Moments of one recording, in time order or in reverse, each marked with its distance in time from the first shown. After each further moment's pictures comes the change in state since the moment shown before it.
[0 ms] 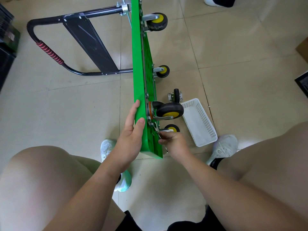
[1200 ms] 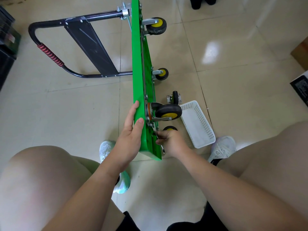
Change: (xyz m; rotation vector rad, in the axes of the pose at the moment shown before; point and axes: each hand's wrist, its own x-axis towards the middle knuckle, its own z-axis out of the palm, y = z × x) left_hand 0.004 -0.009 -0.002 -0.020 -0.003 0.050; right_hand 0.000 -0.022 -0.006 -0.655 -0.123 -0.166
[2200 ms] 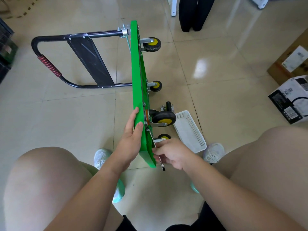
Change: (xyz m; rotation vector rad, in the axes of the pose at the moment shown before) left_hand -0.006 0.013 0.006 -0.052 0.022 -0.038; right_hand -0.069 -0.064 -0.028 0.607 -0.132 0.383
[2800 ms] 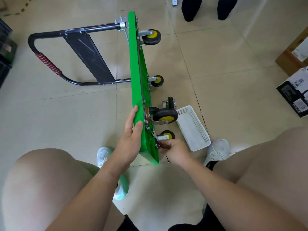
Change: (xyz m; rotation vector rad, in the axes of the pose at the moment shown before) left_hand 0.000 0.002 0.002 0.026 0.026 -0.015; right_hand 0.043 0.041 -0.016 -0.337 0.154 -0.207
